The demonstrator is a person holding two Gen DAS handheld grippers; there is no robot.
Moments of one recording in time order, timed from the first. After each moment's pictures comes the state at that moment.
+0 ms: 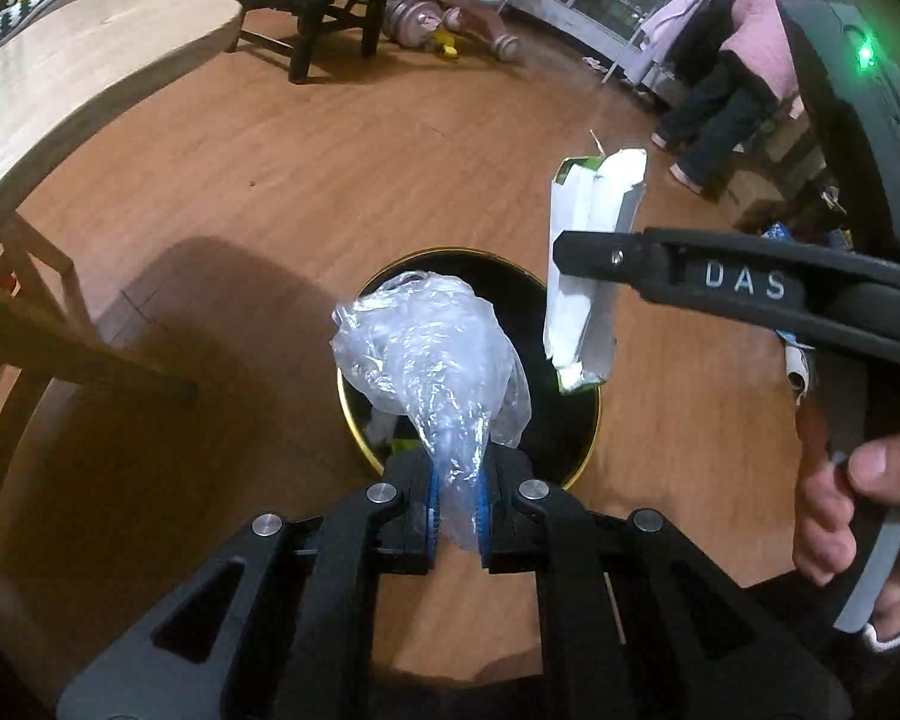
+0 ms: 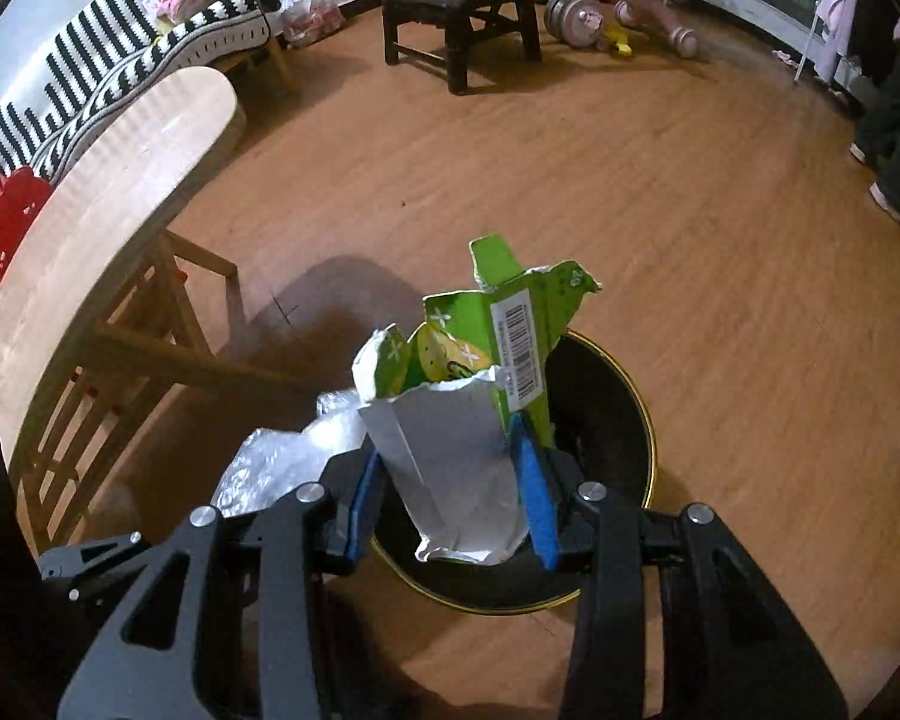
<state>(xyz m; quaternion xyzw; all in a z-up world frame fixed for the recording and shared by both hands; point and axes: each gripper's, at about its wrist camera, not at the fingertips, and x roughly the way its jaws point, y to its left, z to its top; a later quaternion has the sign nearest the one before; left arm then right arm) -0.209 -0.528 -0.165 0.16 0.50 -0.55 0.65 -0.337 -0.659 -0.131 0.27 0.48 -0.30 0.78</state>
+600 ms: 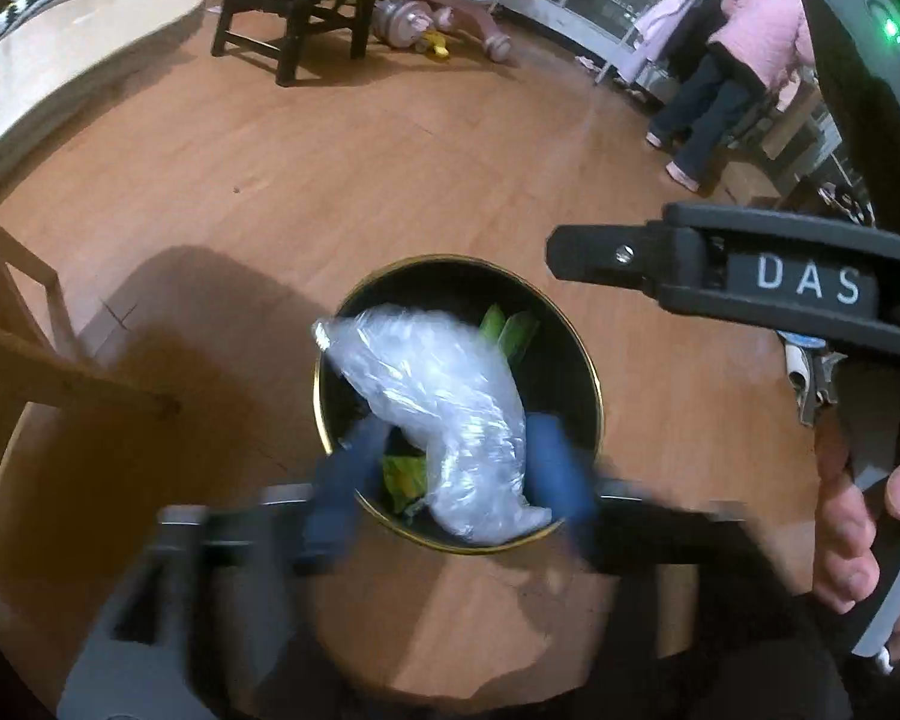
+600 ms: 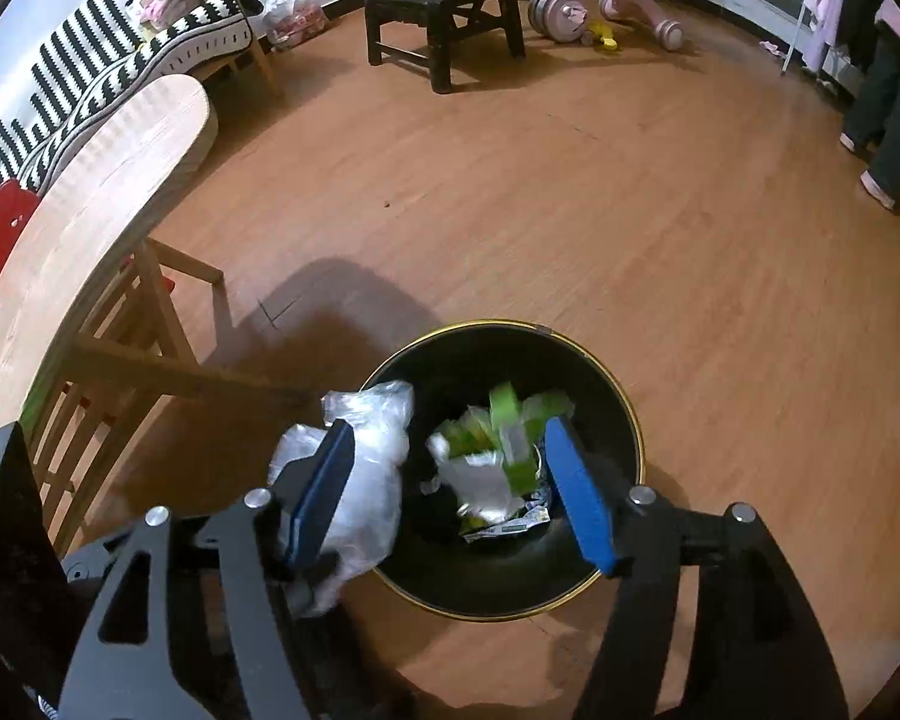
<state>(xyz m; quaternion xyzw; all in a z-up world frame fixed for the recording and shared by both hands) -0.217 -0.537 -0.176 0.16 0.49 -0.56 0.65 -0.330 -0.668 -0.130 0.28 0.48 -0.32 0.77</state>
